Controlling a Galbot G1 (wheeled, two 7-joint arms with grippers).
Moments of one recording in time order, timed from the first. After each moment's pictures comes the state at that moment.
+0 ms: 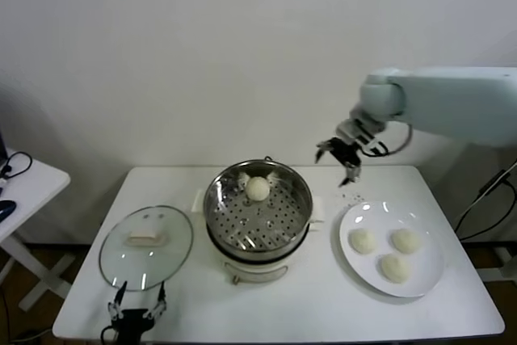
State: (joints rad) left arm 1.75 -1.55 -0.71 -1.88 0.05 -0.08 0.02; right arm 1.04 0.96 -1.98 1.40 0.62 0.10 -0.86
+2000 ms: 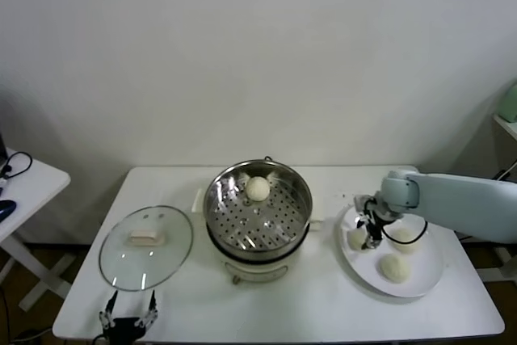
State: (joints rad) left arm 1.74 -1.54 -0.75 -1.81 0.07 -0.10 0.01; right arm 0.45 0.78 -1.67 1.30 0.50 -0.35 -0.70
